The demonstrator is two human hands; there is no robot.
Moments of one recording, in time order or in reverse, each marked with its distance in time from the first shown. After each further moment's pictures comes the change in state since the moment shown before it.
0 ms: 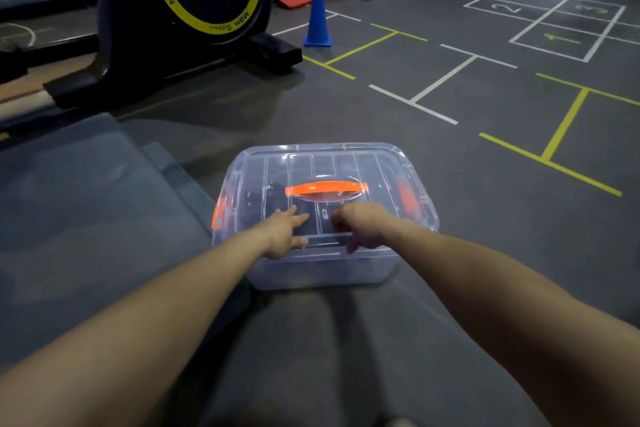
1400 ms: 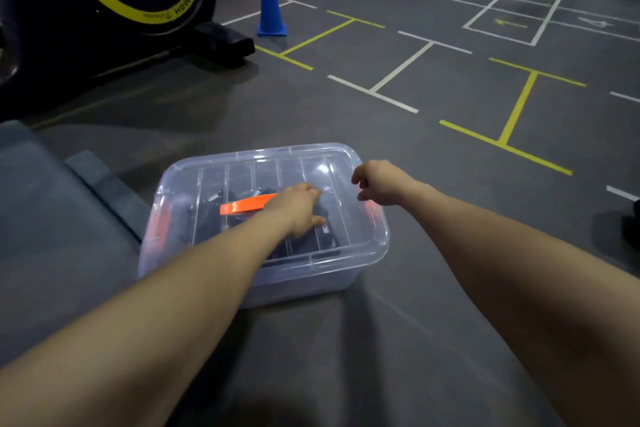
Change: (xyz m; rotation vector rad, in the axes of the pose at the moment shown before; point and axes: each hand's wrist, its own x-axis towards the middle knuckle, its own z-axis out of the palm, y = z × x) left_hand 0.083 0.088 -0.018 0.127 0.172 0.215; right_hand 0.004 0.121 -0.019 0.264 0.150 0.358
